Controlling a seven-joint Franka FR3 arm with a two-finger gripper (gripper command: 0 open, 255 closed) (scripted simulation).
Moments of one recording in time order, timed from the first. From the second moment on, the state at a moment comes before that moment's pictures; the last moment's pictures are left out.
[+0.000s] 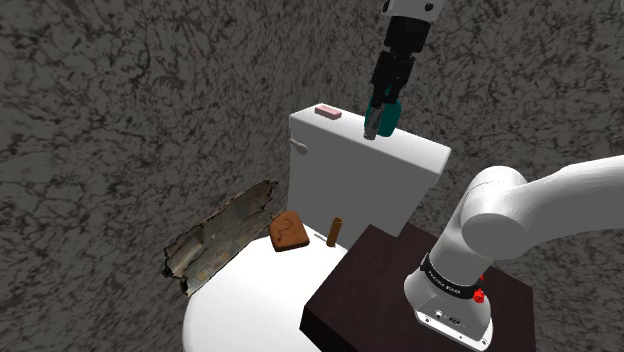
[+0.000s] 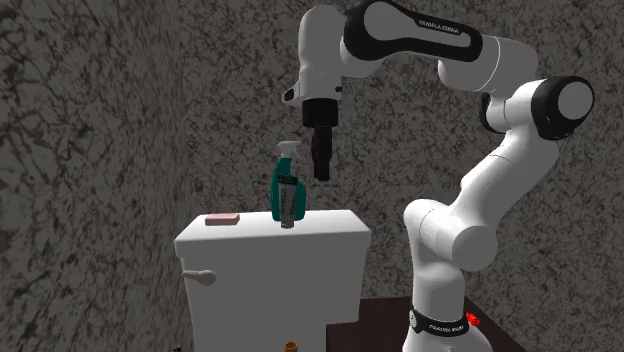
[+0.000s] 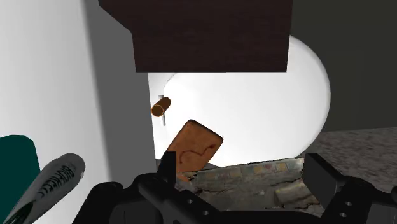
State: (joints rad) arm 0.01 -0.83 -0.04 -2.32 0.07 1.48 -0.01
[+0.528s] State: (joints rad) arm -0.17 -0.67 -0.05 -2.21 0.07 1.52 0.31
